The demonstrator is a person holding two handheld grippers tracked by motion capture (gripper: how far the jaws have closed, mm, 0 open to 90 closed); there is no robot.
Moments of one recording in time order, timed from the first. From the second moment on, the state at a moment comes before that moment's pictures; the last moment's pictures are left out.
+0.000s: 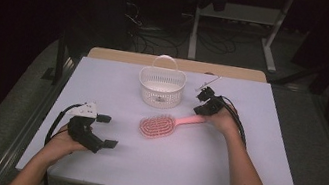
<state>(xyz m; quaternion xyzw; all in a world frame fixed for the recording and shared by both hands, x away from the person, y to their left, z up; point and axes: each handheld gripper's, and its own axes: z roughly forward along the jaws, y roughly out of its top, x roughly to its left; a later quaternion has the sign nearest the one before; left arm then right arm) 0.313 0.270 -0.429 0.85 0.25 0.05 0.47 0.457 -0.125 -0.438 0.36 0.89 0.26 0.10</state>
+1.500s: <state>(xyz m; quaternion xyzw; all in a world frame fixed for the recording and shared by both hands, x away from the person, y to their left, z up) 0.312 0.268 -0.430 0.85 0.25 0.05 0.47 0.389 -0.147 -0.436 0.32 0.90 0.27 0.08</state>
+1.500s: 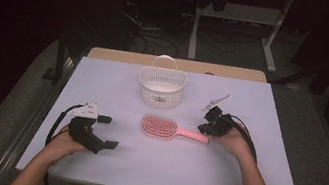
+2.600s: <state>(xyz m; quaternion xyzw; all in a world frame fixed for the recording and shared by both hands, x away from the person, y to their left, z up) 0.311 0.267 -0.429 0.85 0.24 0.05 0.47 0.335 -0.142 -0.443 0.28 0.92 0.28 0.06</state>
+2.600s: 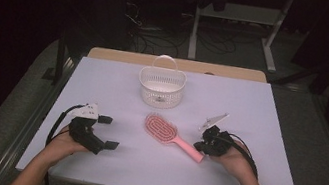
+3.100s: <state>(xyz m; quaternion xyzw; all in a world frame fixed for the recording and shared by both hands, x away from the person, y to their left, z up) 0.310 0.267 -0.429 0.85 0.24 0.05 0.47 0.329 -0.161 -0.422 0.31 0.88 0.35 0.06</state>
